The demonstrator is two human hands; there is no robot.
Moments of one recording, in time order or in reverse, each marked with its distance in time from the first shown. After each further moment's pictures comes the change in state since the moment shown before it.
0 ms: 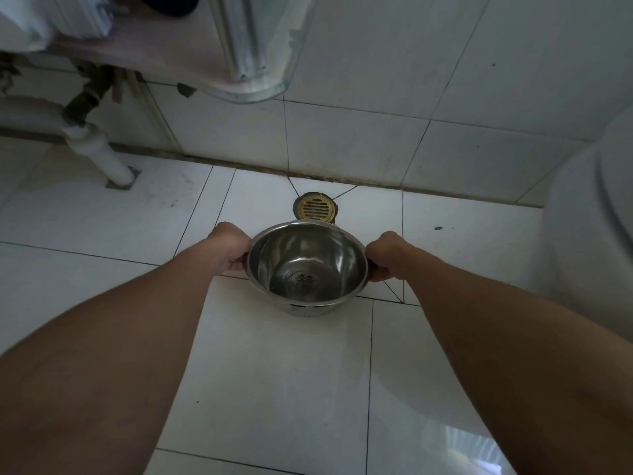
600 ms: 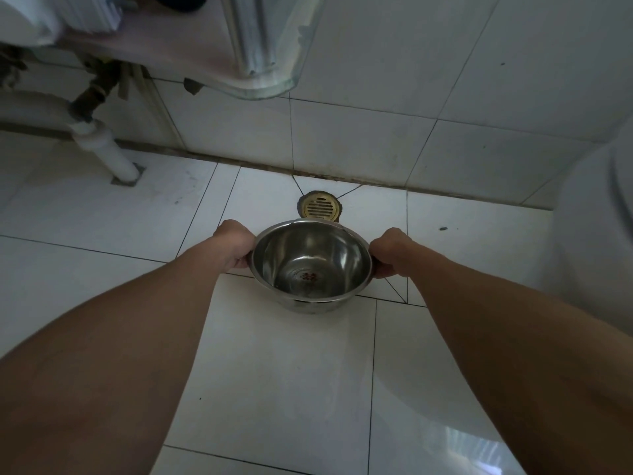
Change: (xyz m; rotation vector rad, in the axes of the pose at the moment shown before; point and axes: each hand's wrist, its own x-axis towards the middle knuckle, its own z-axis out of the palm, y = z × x) left_hand 0.001 0.000 0.003 0.029 0.019 0.008; right_hand 0.004 -0.001 -0.001 -0.006 0.026 -0.027
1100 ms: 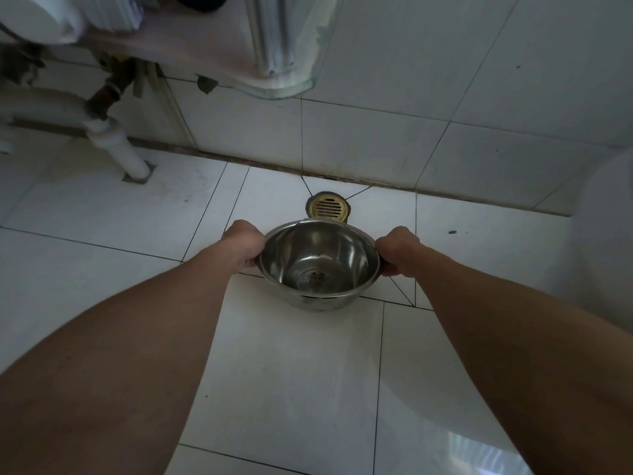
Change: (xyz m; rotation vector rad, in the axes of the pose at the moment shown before) left_hand 0.009 -0.008 0.001 -0.017 0.049 0.016; right_hand 0.001 -0.009 0.005 0.005 0.053 -0.018
